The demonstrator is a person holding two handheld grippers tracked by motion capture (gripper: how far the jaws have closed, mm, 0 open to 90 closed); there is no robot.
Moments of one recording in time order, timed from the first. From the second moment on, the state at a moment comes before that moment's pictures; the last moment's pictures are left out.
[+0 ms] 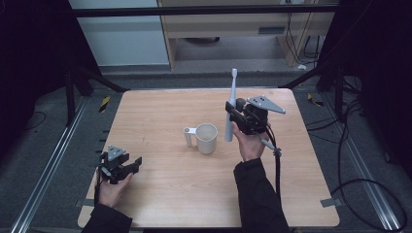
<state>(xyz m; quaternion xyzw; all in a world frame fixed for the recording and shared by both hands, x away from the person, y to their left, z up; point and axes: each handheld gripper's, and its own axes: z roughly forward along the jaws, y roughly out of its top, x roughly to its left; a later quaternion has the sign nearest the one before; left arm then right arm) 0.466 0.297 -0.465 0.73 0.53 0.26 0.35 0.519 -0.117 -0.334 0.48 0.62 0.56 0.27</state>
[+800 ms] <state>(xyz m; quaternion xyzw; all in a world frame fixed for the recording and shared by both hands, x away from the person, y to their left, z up) 0.466 0.297 -0.465 0.72 0.53 0.26 0.35 0.543 -0.096 -0.339 0.49 0.59 0.58 0.28</state>
